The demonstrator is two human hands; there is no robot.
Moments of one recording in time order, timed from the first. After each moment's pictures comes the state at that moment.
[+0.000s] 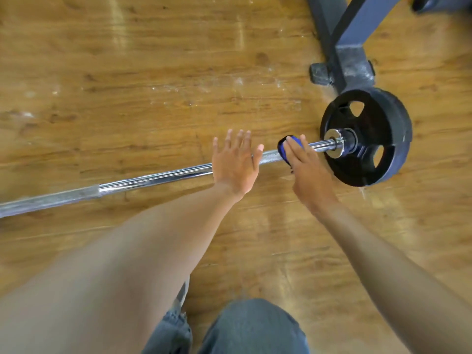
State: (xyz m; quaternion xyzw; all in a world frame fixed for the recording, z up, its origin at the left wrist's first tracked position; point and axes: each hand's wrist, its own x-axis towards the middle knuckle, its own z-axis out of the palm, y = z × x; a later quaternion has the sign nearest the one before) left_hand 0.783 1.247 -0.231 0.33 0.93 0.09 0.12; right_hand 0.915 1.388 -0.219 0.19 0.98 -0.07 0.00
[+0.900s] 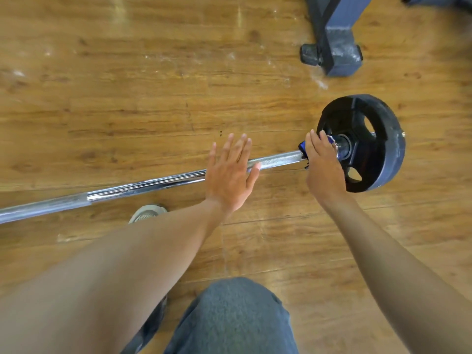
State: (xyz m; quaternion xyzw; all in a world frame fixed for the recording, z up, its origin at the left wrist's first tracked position) left_hand 0.896 1.195 -0.246 0.38 0.91 0.14 0.04; right_hand 1.010 1.394 -0.211 0.27 0.96 -0.07 0.03
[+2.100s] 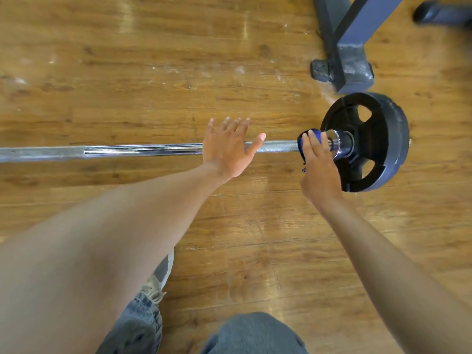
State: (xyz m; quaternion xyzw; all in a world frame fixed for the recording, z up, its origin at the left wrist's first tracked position) left_hand 0.785 1.238 -0.235 0.35 0.92 0.08 0.13; right_hand 0.947 1.394 -0.208 0.28 0.96 -0.10 0.03
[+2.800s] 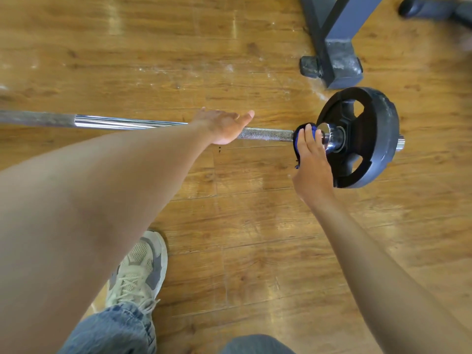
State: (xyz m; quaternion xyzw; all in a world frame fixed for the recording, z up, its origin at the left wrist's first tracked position) left_hand 0.715 1.269 -0.233 0.37 0.87 0.02 0.32; right_hand 0.950 1.392 -0.222 0.31 0.95 -0.09 0.02
